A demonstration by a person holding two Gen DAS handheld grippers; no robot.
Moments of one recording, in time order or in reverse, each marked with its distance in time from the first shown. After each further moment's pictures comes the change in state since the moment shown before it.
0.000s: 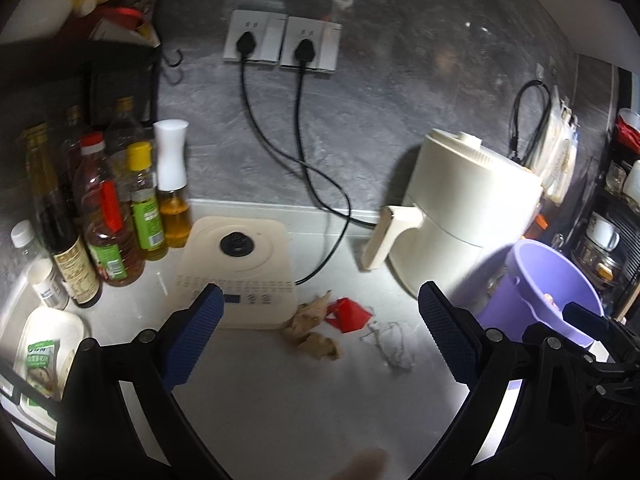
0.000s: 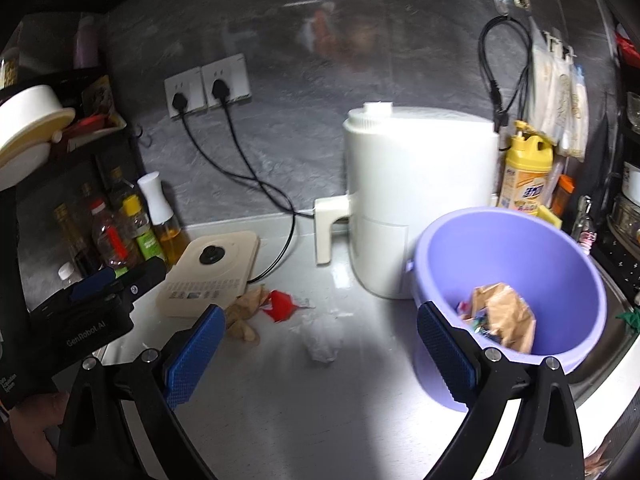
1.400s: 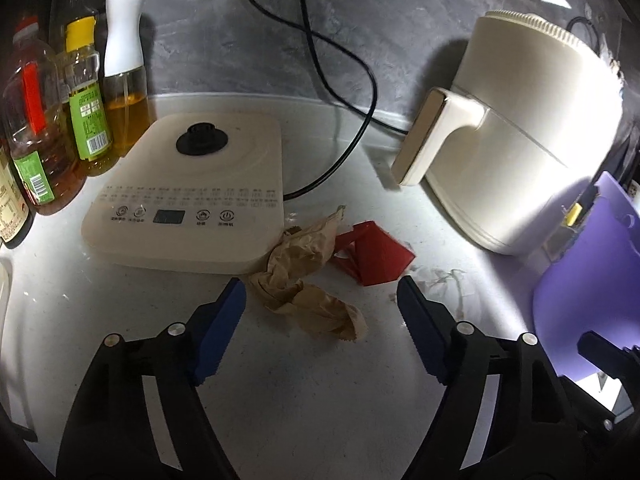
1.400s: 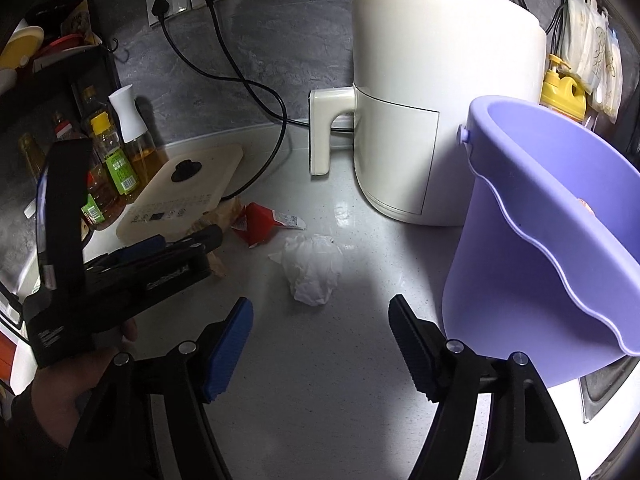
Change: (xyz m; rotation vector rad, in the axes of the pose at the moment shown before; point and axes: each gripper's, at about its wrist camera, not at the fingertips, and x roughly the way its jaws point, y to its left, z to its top) left arm 0.142 -0.006 -0.062 -0.040 0.241 0.037; right arm 0.086 -0.014 -0.052 -0.037 0.218 -0.022
